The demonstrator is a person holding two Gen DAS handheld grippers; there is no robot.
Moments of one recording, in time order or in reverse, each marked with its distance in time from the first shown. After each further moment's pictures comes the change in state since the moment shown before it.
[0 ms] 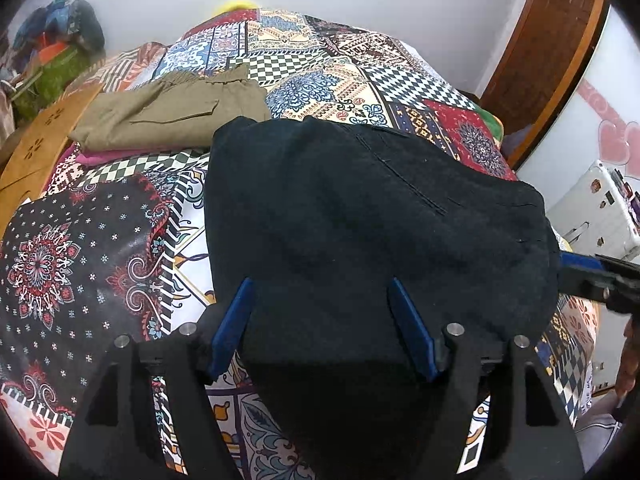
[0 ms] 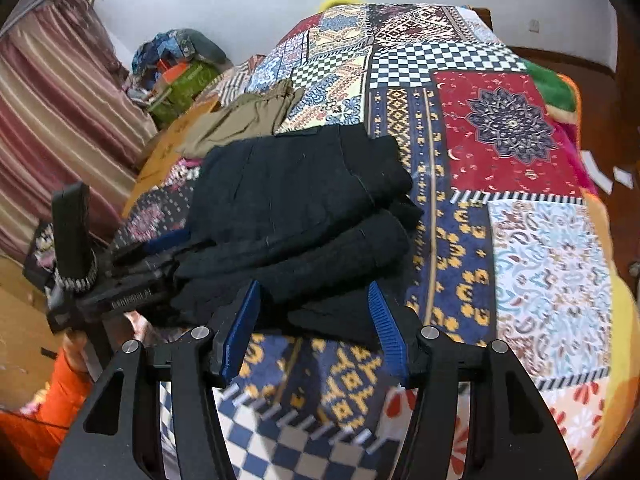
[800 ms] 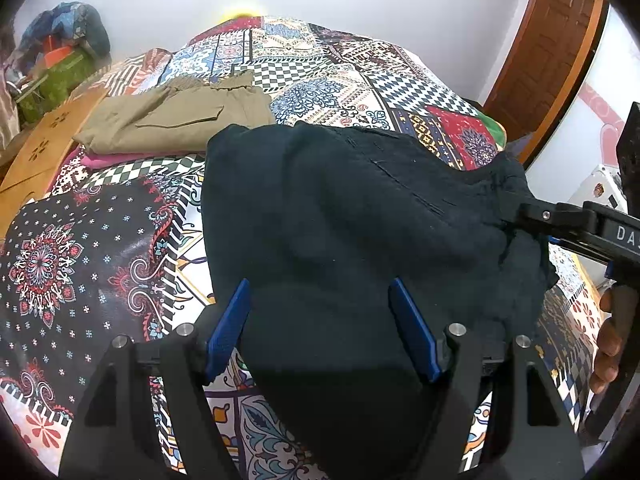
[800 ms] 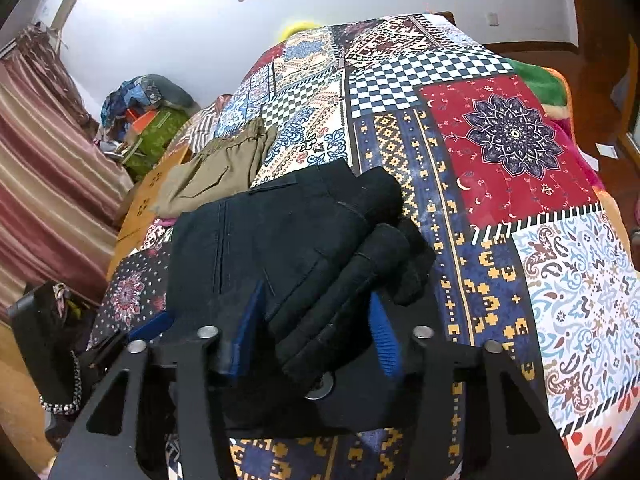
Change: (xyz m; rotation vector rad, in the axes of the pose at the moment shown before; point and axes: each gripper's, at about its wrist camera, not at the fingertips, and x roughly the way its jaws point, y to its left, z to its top) left arm -0.001 0.000 -0.002 -0.005 -0.032 0.017; right arm 0.030 0.006 0.027 0.135 -0.120 -0.060
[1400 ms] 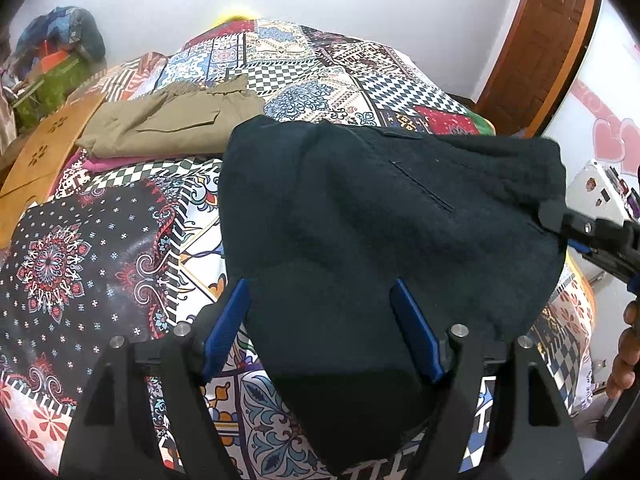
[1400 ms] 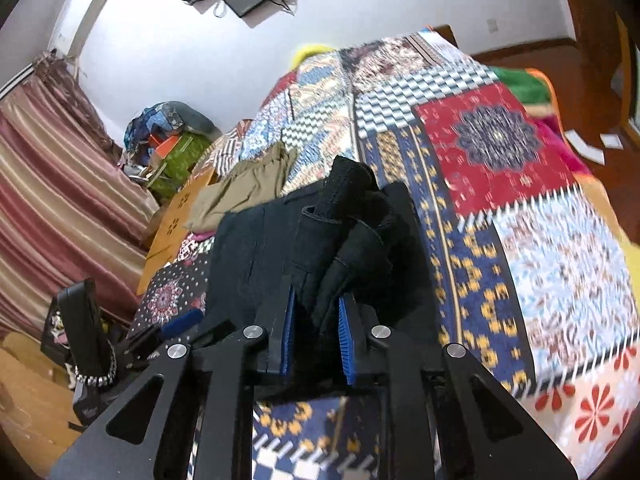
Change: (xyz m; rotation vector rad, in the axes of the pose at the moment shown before) left arm -0.017 -0.006 -0.005 0.020 0.001 -0.007; right arm -0.048 -0.008 -0.023 0.049 -0.069 0.083
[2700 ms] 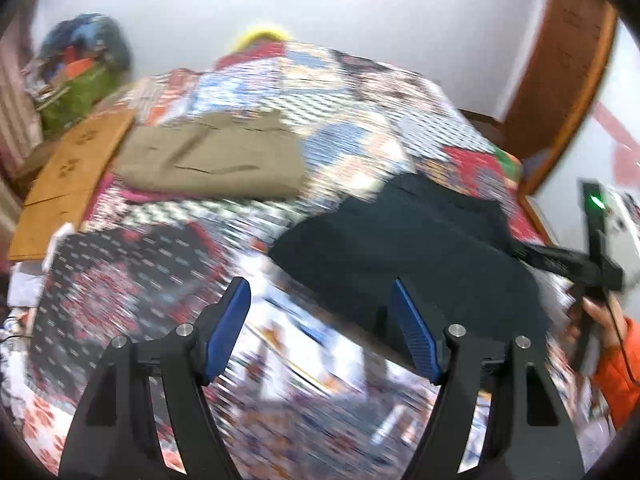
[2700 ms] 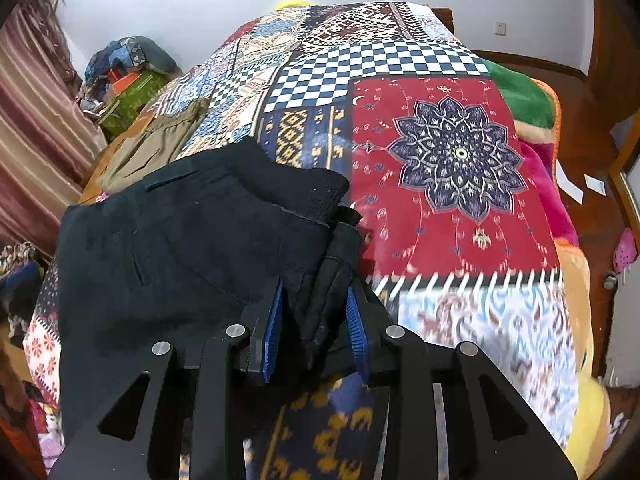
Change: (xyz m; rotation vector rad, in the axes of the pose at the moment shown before) left arm -0.024 0.032 0.050 -0.061 -0.046 0.119; right arm 0.068 -0.078 0.057 -0.191 0.159 -0.184
